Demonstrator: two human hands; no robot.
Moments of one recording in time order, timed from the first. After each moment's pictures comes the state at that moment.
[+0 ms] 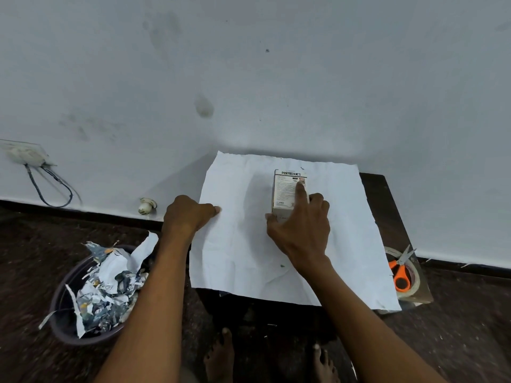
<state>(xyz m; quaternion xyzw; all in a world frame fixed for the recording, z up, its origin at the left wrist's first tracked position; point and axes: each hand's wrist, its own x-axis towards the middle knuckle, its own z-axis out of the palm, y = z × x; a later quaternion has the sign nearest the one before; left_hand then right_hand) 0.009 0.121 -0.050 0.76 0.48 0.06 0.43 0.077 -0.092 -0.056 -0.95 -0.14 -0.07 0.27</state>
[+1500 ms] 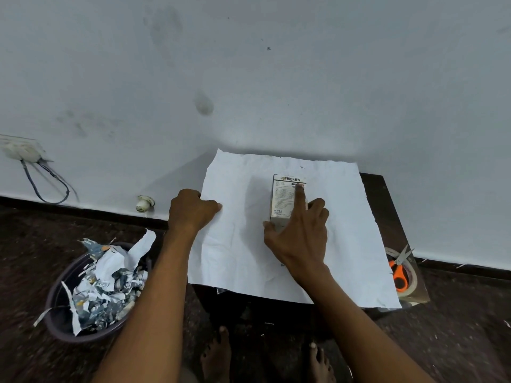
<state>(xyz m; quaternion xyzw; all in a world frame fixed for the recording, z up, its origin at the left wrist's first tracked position) 0.008 0.108 -0.042 0.78 0.43 0.11 0.43 0.064 -0.097 -0.064 -0.95 -0.15 -0.06 0.25</state>
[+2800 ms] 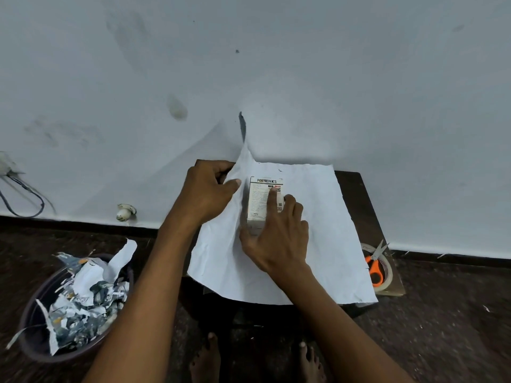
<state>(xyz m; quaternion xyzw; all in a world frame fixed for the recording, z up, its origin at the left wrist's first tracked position) 0.031 0.045 0.025 0.85 0.17 0.18 0.46 0.063 -0.104 -0.063 -0.96 -0.19 -0.08 0.21</state>
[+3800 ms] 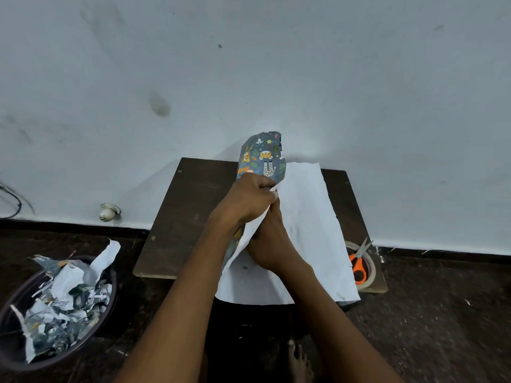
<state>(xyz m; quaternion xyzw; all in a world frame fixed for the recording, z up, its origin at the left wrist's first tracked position) 0.088 -0.022 0.004 0.85 0.15 0.00 0.51 0.086 -0.115 -0.066 -0.84 -0.28 0.12 0.45</state>
